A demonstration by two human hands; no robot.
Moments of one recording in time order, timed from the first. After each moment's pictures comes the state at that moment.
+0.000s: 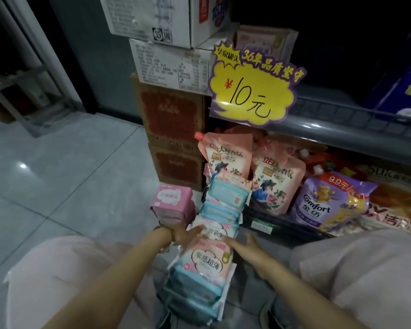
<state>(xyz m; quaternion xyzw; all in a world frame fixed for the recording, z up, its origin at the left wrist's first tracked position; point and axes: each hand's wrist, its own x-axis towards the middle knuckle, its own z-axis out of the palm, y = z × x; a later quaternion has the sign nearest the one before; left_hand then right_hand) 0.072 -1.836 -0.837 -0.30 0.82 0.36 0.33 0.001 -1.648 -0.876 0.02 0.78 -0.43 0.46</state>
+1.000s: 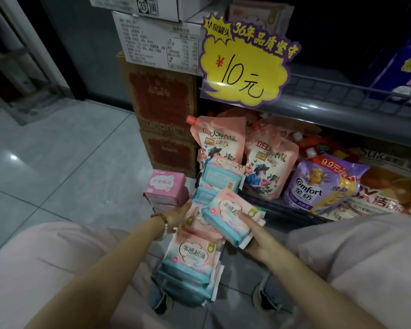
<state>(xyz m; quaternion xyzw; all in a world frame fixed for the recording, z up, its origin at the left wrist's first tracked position) 0.069 -1.829 -0.867 -0.40 0.69 0.57 0.22 -0.010 -1.624 -0.896 0.23 0.52 -0.69 0.45</state>
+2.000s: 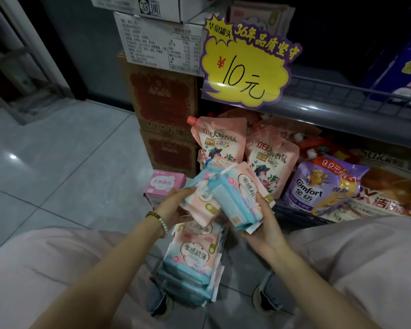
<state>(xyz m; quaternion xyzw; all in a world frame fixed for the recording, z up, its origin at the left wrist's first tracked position) 0.061 -1.835 -0.863 -0.38 0.50 0.78 0.04 -0.006 -1.630 -0.849 0.15 0.37 -0.82 0.40</state>
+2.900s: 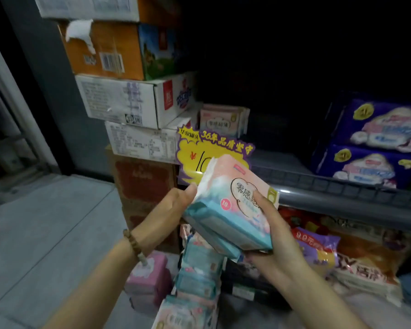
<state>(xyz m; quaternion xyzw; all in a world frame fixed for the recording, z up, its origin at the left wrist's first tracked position) -0.007 -1.831 -0.682 -0.14 0.74 0.65 -0.09 -0.041 -1.631 -0.666 -0.02 0.43 -0.84 0.33</state>
